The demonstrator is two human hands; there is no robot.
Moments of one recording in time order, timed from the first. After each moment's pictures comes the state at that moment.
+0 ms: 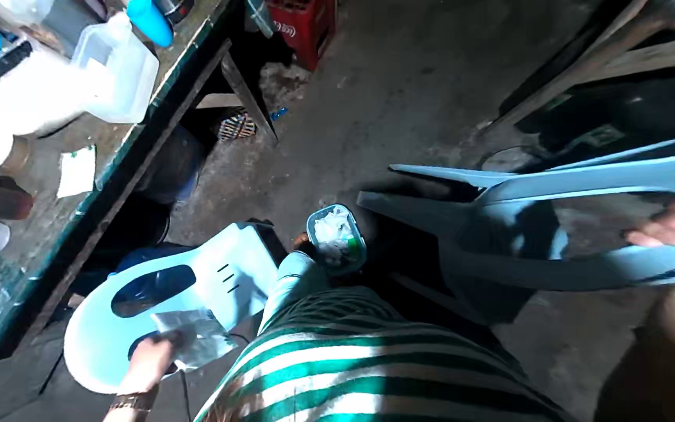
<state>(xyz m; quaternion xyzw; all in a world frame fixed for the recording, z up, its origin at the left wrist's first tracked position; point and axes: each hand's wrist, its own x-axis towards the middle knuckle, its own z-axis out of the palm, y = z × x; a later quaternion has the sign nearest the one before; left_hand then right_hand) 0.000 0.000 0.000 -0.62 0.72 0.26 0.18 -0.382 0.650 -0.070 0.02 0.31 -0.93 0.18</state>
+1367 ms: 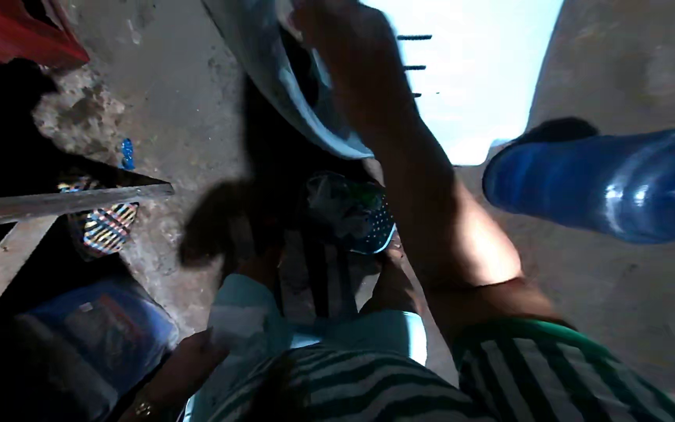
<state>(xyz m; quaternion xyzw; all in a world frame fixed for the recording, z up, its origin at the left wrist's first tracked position) -0.425 -0.108 -0.226 -0.06 0.77 0.00 0.64 -0.529 0.278 -0.300 0.07 0.79 -0.53 -0.29</state>
